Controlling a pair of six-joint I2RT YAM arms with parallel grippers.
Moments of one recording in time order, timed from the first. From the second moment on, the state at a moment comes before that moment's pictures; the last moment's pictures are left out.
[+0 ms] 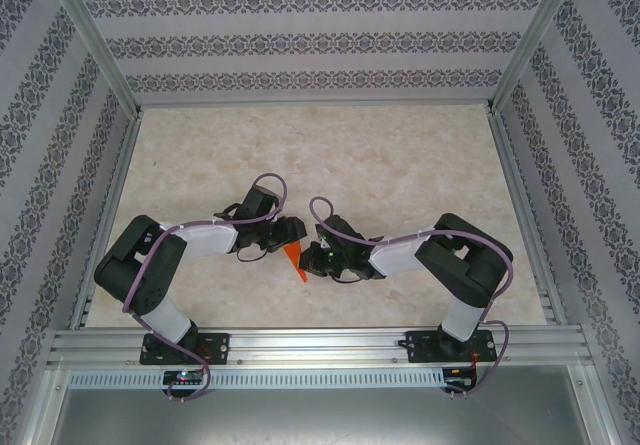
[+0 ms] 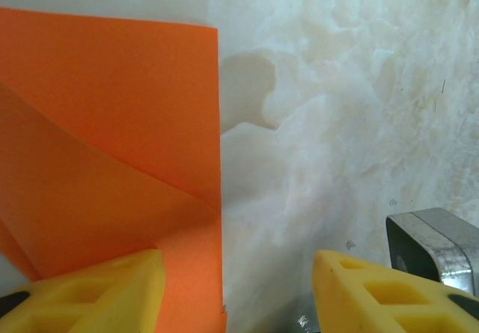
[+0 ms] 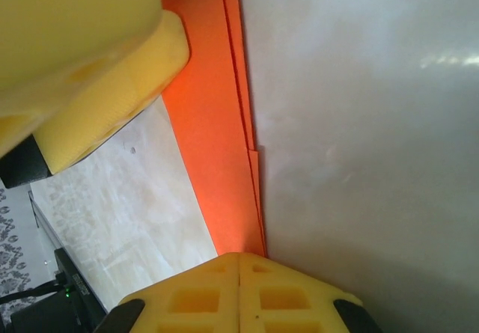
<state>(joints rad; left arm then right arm) -0.54 1.63 0.71 -0.02 0.40 -0.90 0.90 1.75 0.66 0.29 -0.35 1.08</state>
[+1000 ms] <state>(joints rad) -0.54 1.65 0.73 -0.03 0.41 -0.90 0.93 1.79 0.71 0.28 -0.37 1.13</state>
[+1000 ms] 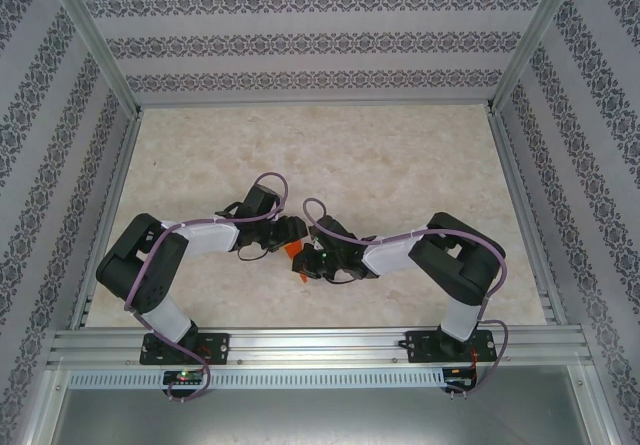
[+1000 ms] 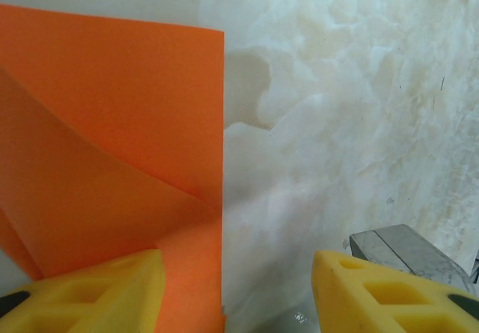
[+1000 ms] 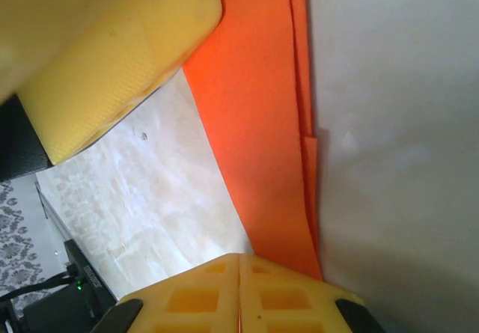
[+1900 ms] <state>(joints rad) -0.54 1.65 0.74 -0.05 0.42 -0.90 0.97 1.72 0.61 0.30 -0.38 1.16</state>
